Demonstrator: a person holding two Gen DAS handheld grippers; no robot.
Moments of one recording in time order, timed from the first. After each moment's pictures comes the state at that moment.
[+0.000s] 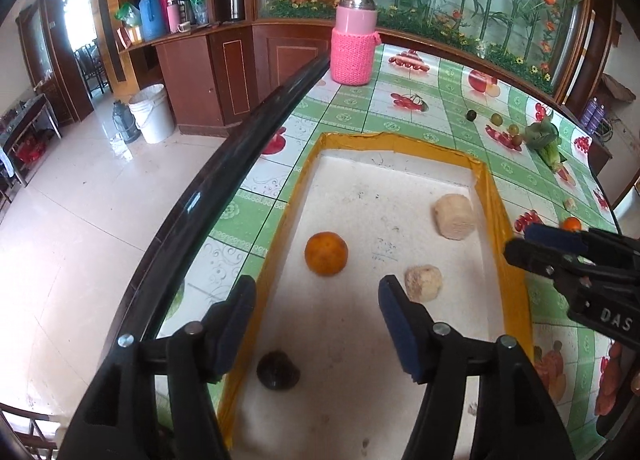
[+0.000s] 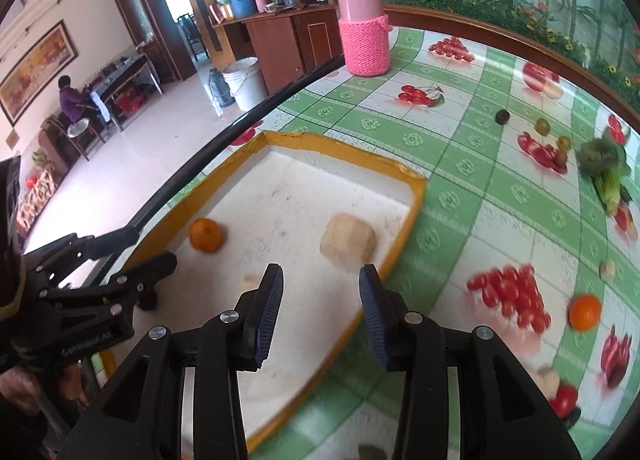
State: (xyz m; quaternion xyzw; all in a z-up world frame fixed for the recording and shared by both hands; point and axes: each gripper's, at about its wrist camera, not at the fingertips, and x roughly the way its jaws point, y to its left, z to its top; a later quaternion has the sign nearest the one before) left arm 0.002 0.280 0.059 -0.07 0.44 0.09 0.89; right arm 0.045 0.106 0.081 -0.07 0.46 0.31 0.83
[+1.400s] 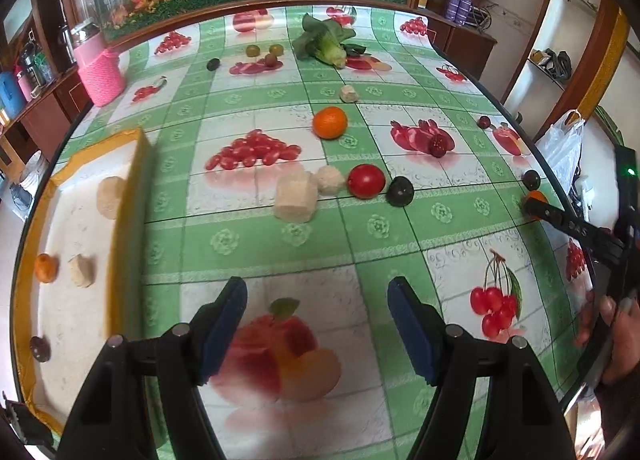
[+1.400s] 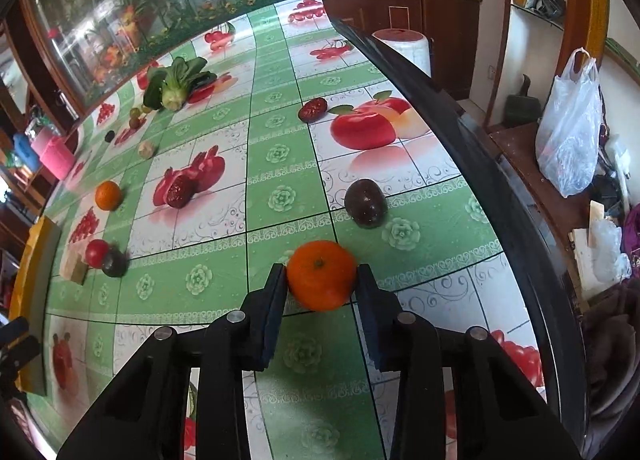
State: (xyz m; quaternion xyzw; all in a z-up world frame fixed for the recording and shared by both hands) left arm -0.001 0.018 0.053 0.04 0.49 -0.12 0.86; right arm -0.029 -0.281 0.035 0.14 0.46 -0.05 0.88
